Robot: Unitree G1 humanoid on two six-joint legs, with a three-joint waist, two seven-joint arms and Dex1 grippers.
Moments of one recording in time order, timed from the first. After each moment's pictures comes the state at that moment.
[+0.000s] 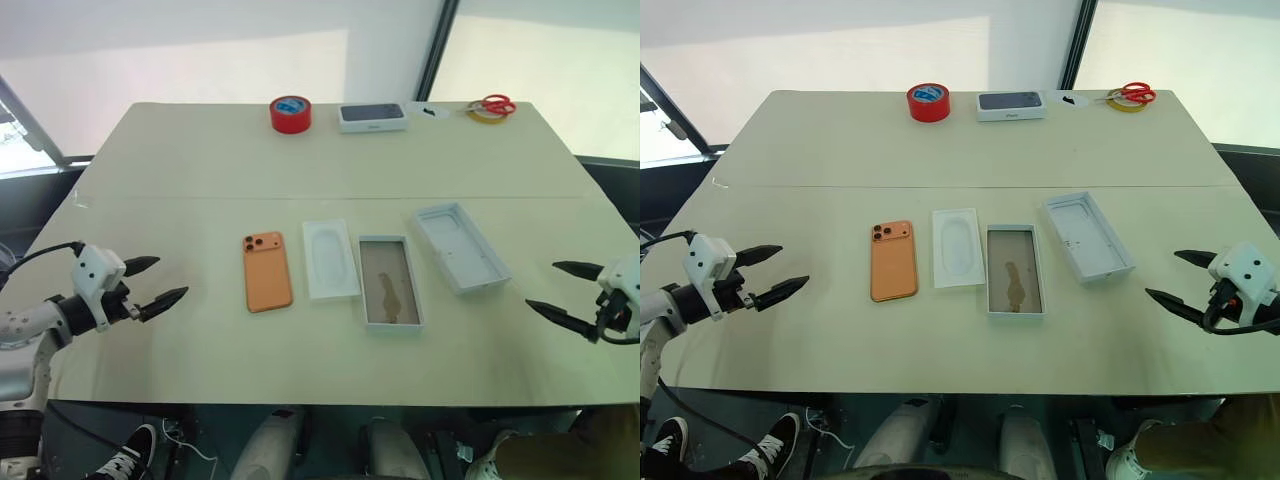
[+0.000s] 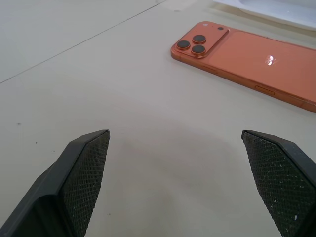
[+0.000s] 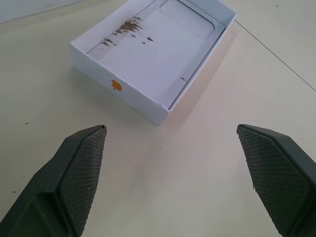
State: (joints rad) left arm -0.06 0.79 0.33 0.18 -0.39 0.10 -1.05; right arm -0.01 -0.98 -0.43 0.39 0.30 -0.14 1.17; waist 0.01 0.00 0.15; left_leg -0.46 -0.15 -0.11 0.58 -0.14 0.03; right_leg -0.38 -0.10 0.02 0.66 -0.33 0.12
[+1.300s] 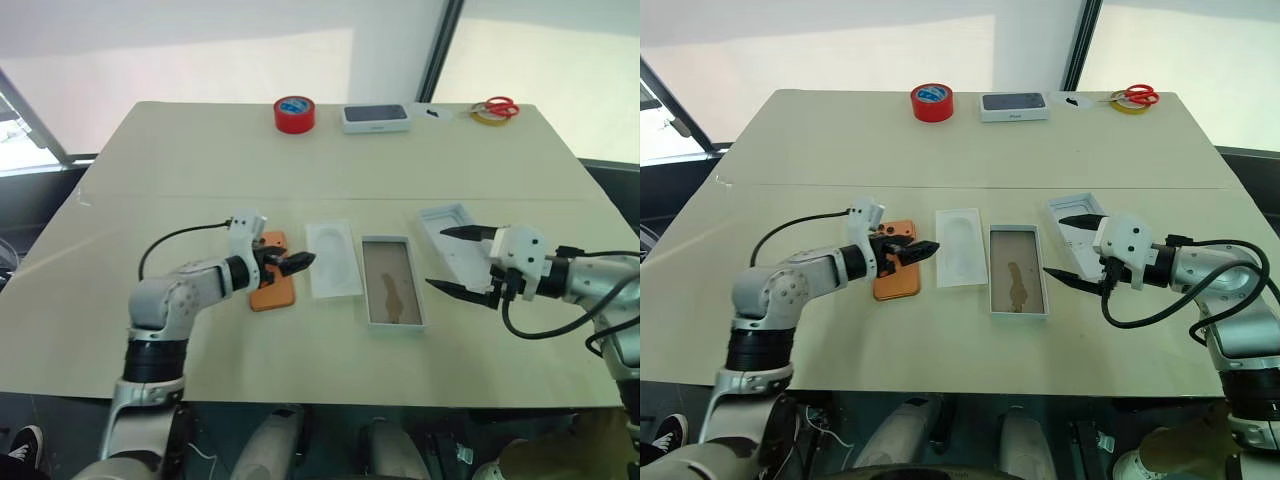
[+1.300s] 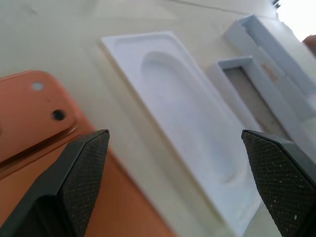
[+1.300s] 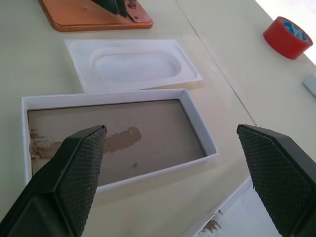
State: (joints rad) left arm -0.52 0.25 0.12 -0.07 -0.60 1.13 -0.44; right arm -0.22 -0.88 -0.13 -0.10 0.31 0.04 1.09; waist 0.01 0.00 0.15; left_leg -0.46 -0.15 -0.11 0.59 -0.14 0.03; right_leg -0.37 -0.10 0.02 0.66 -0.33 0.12
